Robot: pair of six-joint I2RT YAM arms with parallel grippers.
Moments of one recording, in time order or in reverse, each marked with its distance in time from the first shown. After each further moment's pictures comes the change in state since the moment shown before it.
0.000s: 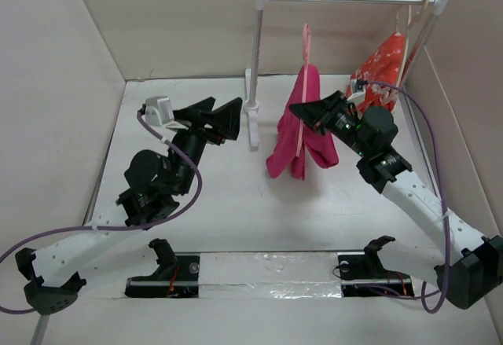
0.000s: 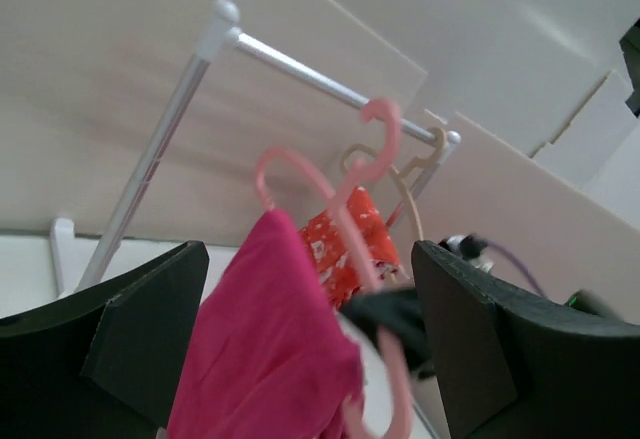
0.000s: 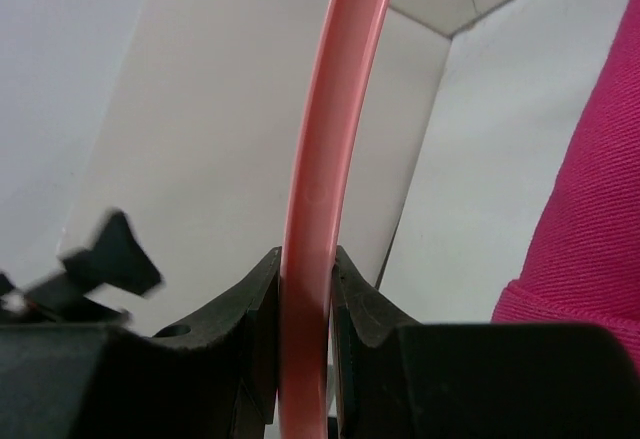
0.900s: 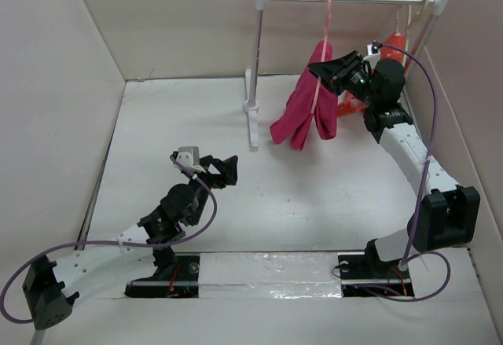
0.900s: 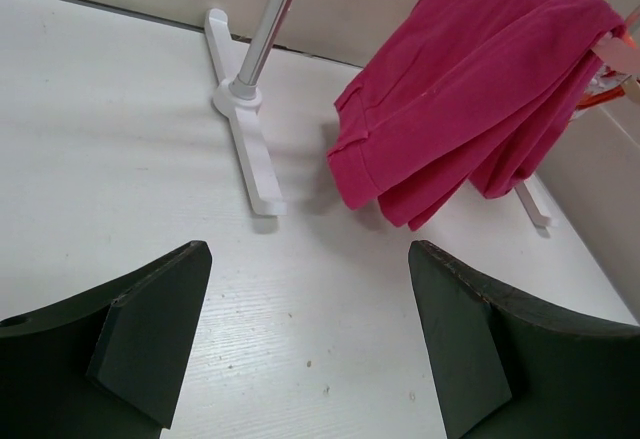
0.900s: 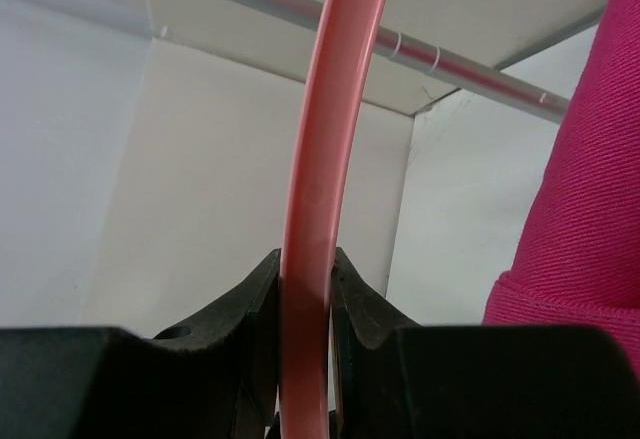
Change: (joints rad) left arm 0.041 -0.232 -0.673 0.040 -0.092 -0.080; right arm -0.320 0.391 0.356 -0.015 -0.227 0.066
